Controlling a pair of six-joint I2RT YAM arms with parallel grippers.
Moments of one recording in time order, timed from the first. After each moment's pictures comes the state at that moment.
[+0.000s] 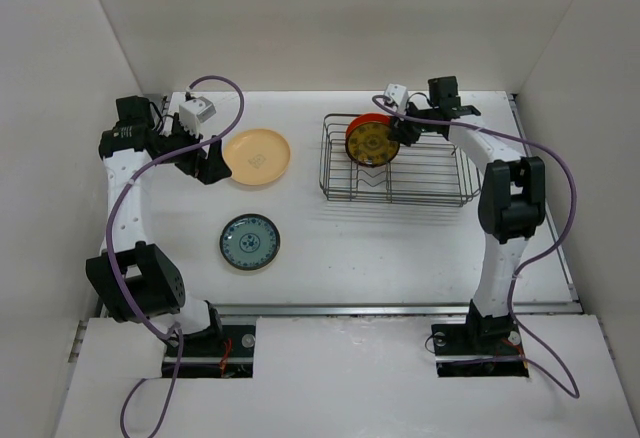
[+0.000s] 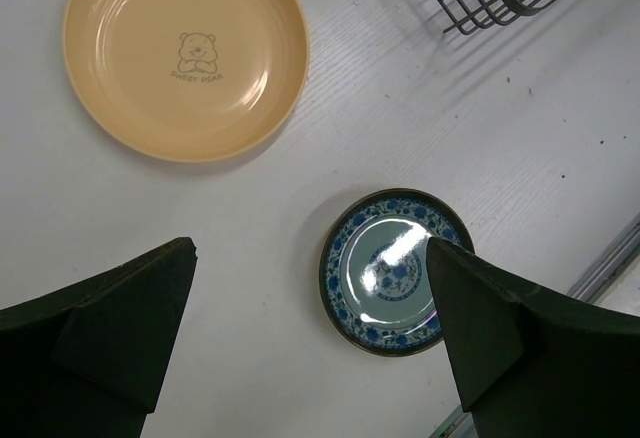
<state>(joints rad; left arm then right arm) 0.24 1.47 1.47 -1.03 0.80 0.68 0.15 2.06 1.71 -0.43 -0.66 -0.83</state>
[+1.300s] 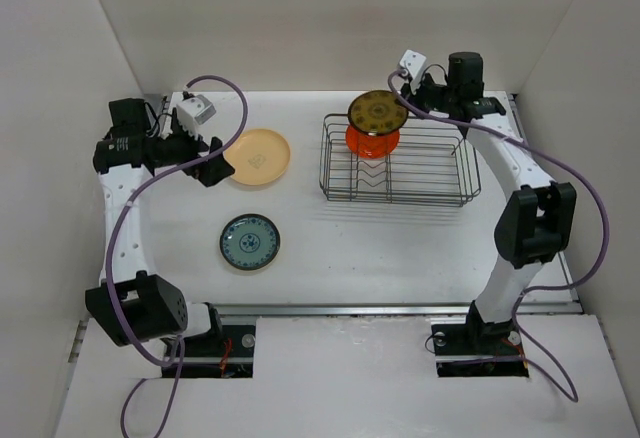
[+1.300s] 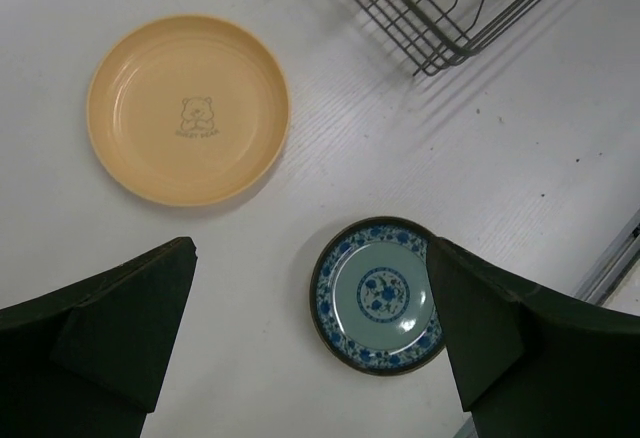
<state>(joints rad) 0.23 1.34 1.45 -1.01 0.84 0.67 0.16 1.84 1.69 -0.32 -0.61 -0.70</state>
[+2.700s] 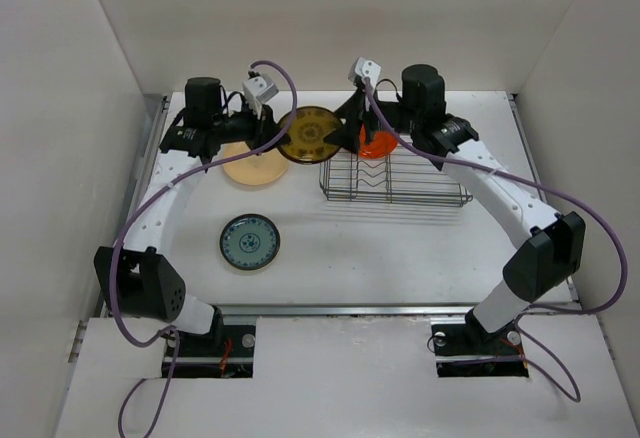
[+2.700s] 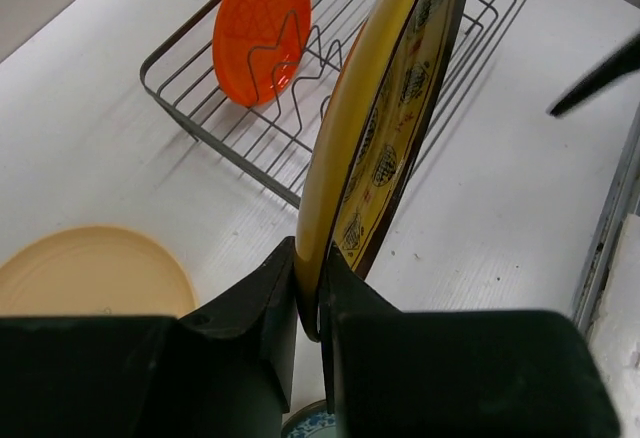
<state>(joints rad) -0.17 1.46 1.42 -0.49 0.86 0.27 0.50 1.62 1.59 -0.20 -0.73 -0.21</state>
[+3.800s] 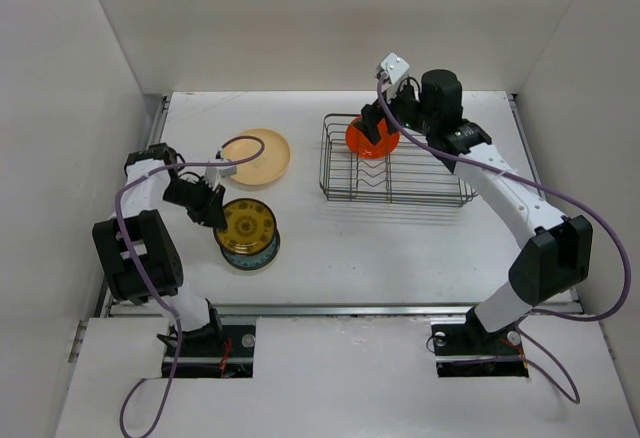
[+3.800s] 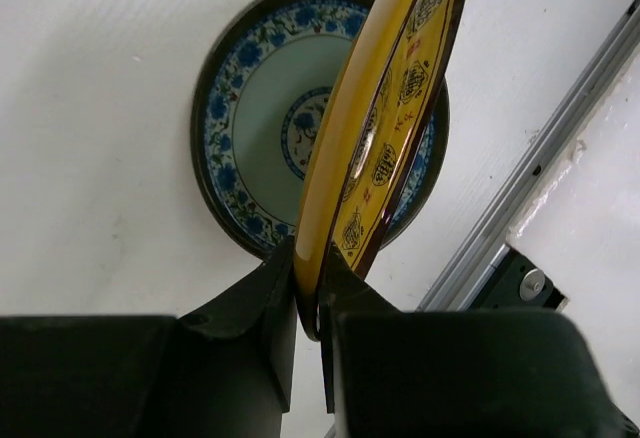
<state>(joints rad) 0.24 1.59 1.18 -1.22 0.70 1.04 0.40 1.57 1.47 -0.14 -0.38 -0.26</state>
